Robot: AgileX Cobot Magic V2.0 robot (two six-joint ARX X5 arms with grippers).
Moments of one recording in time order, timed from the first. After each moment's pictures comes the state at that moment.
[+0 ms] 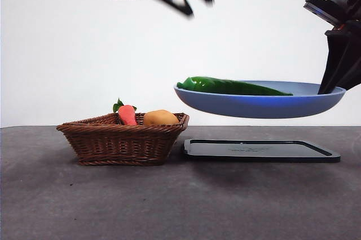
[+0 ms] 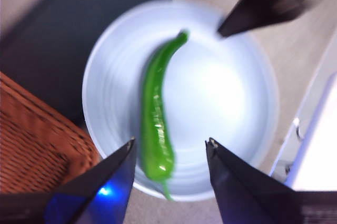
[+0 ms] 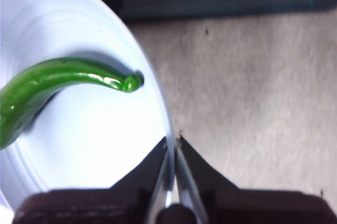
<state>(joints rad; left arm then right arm) -0.76 1.58 1.60 -0.89 0.21 0.10 0.12 1.33 0.95 -0.72 -0.46 0.20</state>
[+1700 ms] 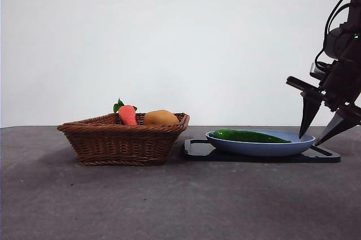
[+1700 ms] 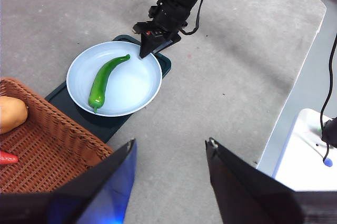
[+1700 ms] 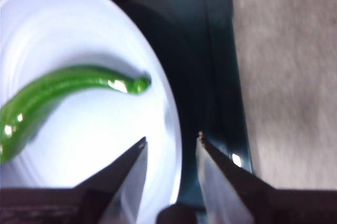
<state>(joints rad) -0.75 1.28 1.60 -0.95 0.21 0.08 -0.02 1.99 1.42 -0.64 -0.42 0.25</state>
